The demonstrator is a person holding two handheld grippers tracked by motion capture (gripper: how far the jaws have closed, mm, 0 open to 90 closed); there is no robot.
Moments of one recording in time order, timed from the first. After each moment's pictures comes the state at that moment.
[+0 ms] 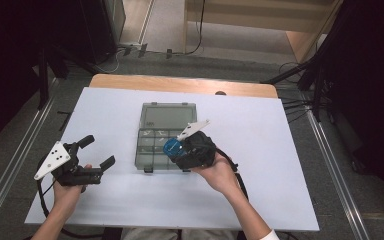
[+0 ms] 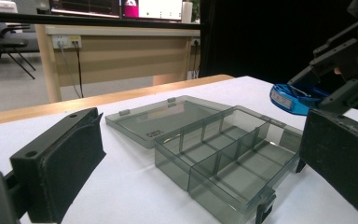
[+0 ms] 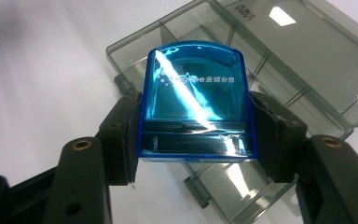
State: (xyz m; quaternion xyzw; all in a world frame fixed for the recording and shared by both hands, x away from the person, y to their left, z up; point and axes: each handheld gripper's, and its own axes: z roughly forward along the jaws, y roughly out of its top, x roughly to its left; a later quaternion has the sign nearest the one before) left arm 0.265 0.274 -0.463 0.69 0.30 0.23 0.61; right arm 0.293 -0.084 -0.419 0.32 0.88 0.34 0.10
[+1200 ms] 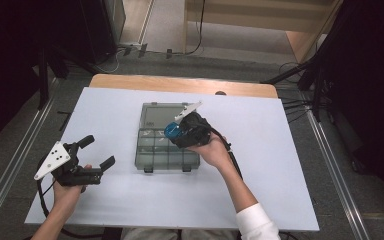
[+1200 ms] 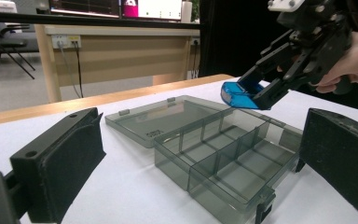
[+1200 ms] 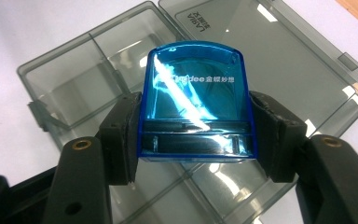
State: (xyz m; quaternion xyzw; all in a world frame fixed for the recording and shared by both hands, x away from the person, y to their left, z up) left arm 0.265 0.273 -0.463 0.69 0.30 0.23 0.62; right arm 0.360 -0.080 -0.431 0.32 0.89 0.32 0.12
